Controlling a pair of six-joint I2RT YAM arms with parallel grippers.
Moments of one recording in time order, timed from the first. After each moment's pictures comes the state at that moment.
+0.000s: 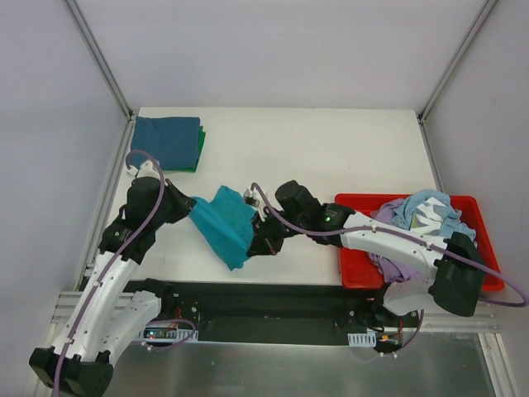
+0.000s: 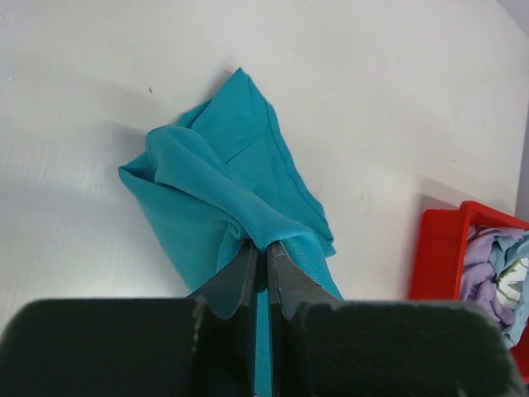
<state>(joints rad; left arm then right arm) -0.25 0.70 0.78 -0.63 -0.01 -0.73 1.04 1.38 1.02 -0.28 -0.56 0.26</state>
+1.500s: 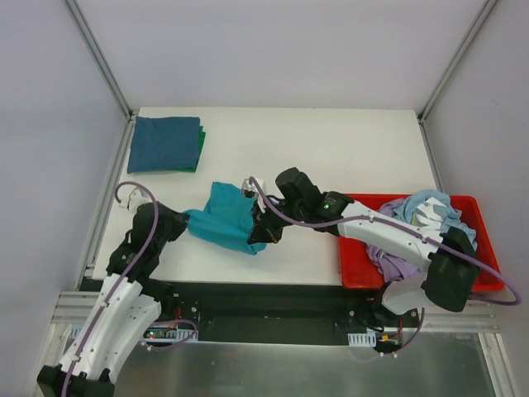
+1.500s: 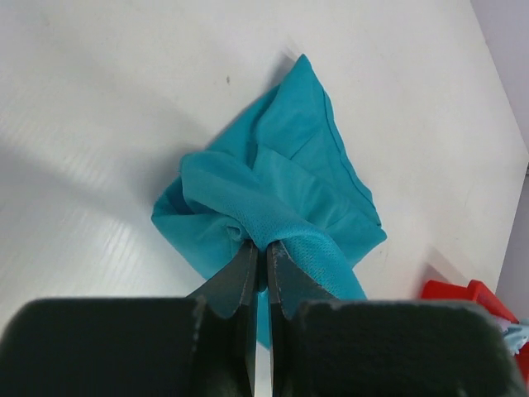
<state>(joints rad) -0.25 0.57 0.53 -0.55 -0.18 -0.96 0.97 1.45 1.11 -0.34 -0.62 0.05</state>
